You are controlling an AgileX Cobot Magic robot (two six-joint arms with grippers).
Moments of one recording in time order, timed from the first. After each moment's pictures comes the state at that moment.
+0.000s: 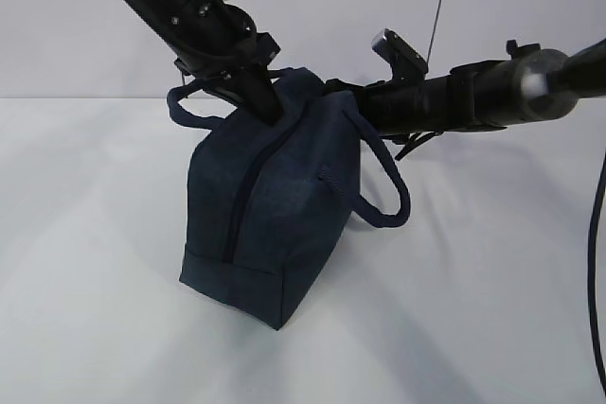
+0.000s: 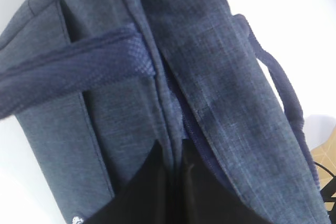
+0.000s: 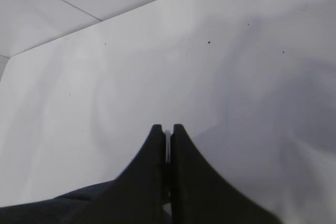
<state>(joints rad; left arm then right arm) -0.41 2.12 -1.89 -0.62 1.22 0.43 0.20 2.33 -1.59 1.73 0.47 -1.17</state>
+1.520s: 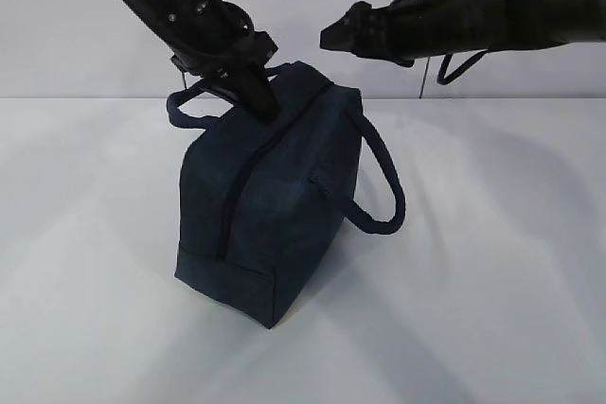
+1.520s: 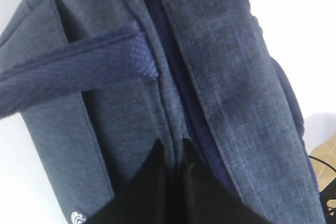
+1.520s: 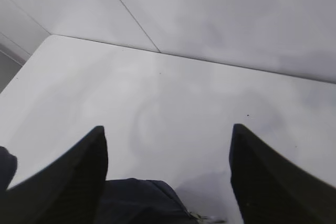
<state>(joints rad) -0.41 2.11 -1.89 -0.59 1.23 0.42 0.16 2.10 -1.59 1.44 0.56 -1.21</state>
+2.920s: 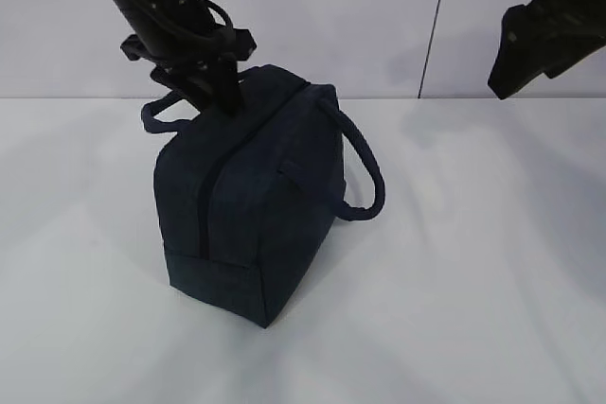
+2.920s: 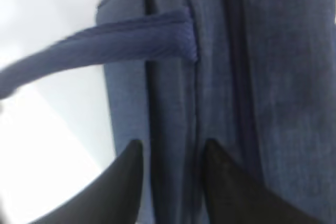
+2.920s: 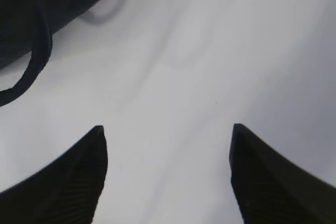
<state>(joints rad) -0.42 2.07 -1.89 -0.32 1.23 0.11 0.14 1.67 -1.59 0.12 1.23 -0.36</state>
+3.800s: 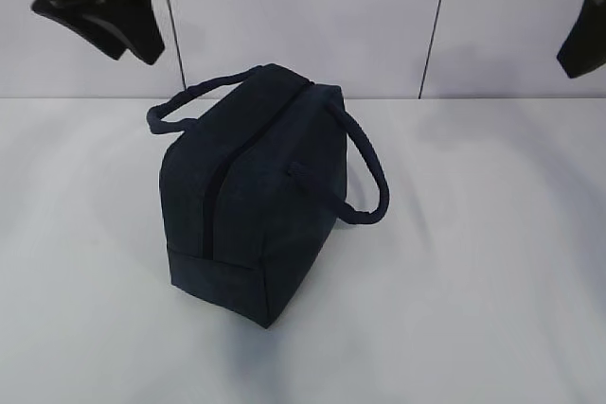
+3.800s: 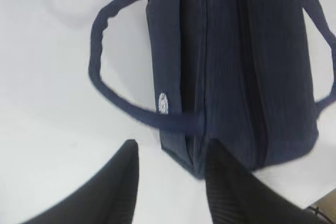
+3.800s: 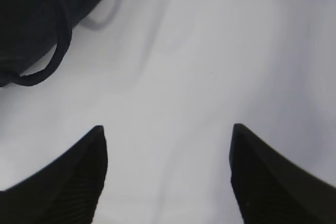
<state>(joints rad) -0.42 1.71 -1.69 -0.18 1.24 0.06 0.14 1.40 -1.45 0.07 1.25 -0.19</state>
